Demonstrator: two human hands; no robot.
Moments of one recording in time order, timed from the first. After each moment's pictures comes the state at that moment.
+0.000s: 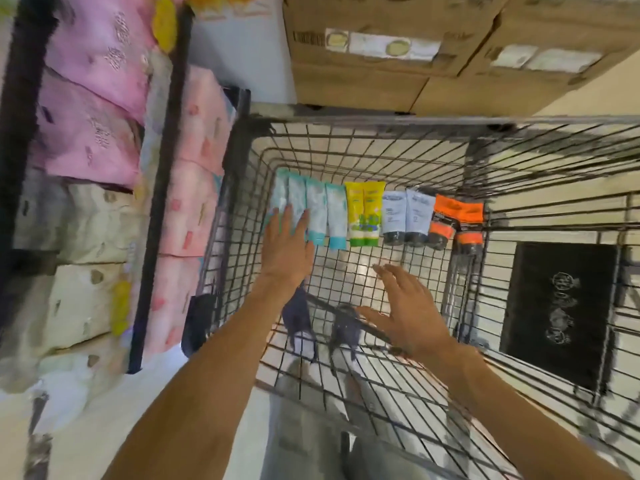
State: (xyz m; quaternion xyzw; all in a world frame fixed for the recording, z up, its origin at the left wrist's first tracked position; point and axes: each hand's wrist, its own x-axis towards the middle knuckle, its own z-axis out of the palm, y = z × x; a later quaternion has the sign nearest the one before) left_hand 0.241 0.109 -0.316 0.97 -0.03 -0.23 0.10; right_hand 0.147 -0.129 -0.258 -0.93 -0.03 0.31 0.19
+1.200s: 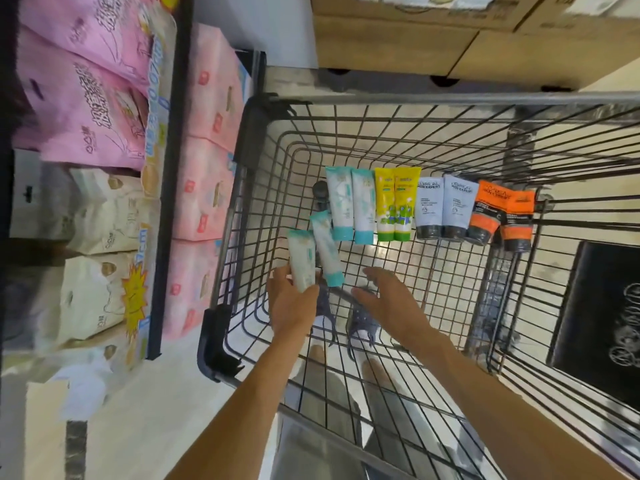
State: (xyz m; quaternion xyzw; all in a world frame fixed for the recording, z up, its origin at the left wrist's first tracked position) left_hand 0.158 0.121 -0.312 0.80 0.40 -0.26 0.37; right_hand 0.168 -0.063 -0.310 -0.83 0.12 0.41 0.36
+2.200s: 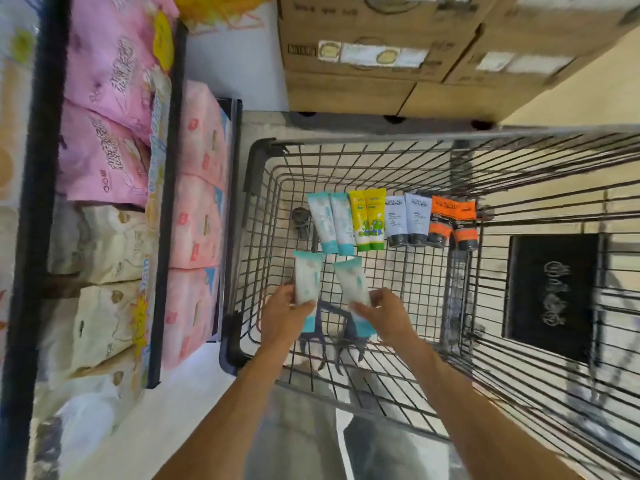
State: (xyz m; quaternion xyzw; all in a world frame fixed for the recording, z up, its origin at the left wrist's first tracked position) left_hand 0.156 0.146 -0.251 0.76 0.31 -0.34 0.47; right_hand 0.138 -0.059 -0.276 -0.75 0.35 0.37 0.43
